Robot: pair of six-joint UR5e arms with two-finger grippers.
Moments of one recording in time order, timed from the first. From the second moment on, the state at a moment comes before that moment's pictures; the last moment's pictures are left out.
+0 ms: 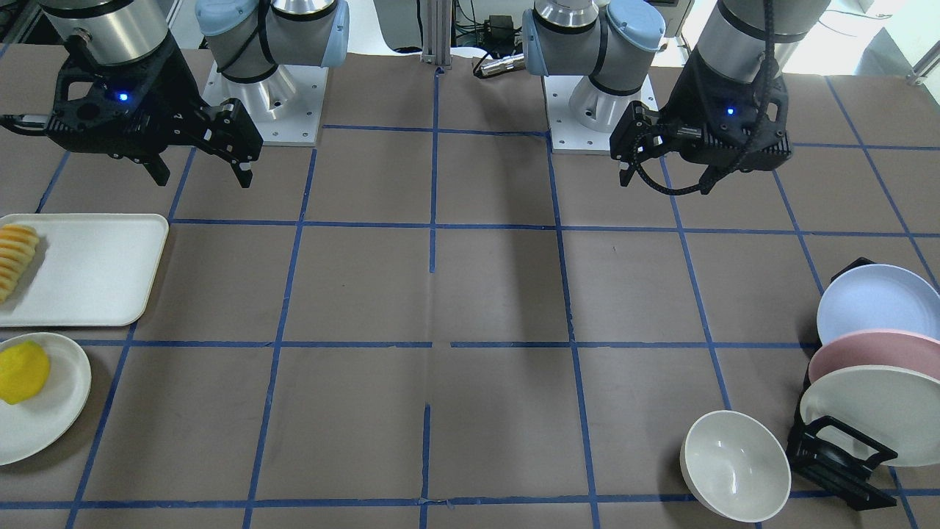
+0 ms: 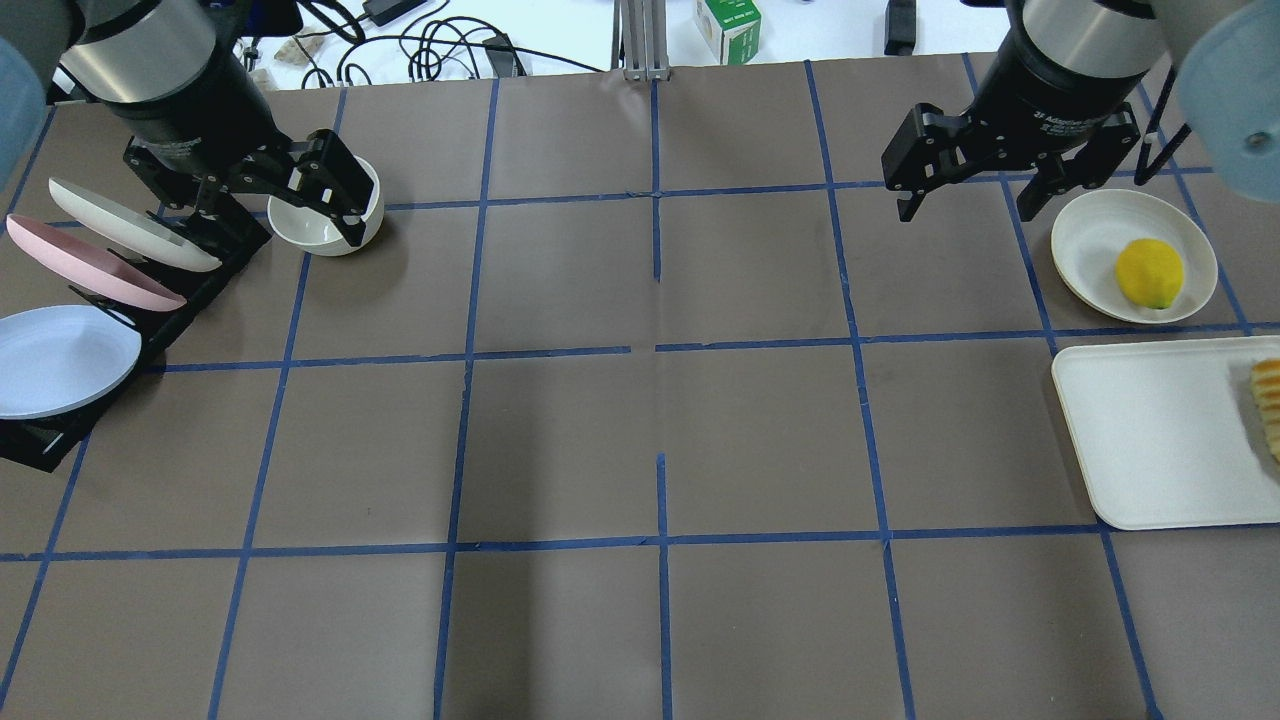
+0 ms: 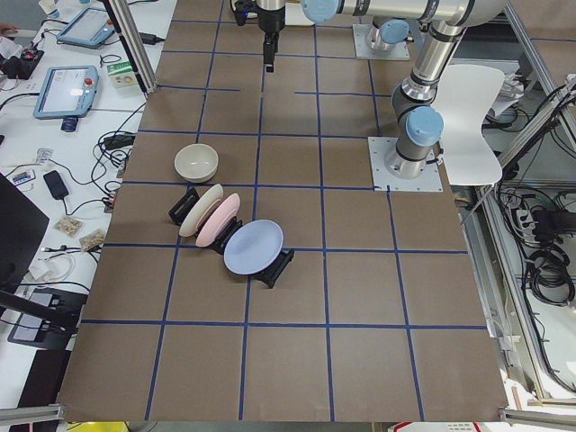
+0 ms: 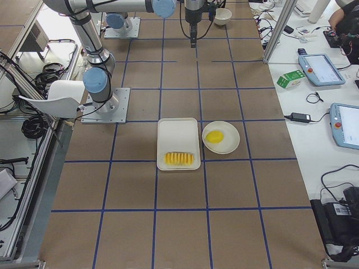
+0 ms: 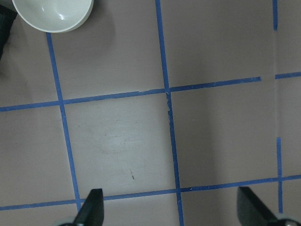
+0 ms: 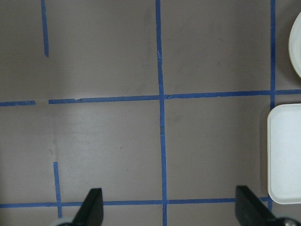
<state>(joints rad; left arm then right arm) -1.52 -1.57 -1.52 -1.62 1.58 0.15 1.54 -1.61 1.58 -1.60 -1.54 0.00</state>
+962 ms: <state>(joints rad) -1.45 -1.71 -1.46 -1.51 1.57 0.17 1.36 -1.53 1.52 -1.60 -1.54 -0.16</state>
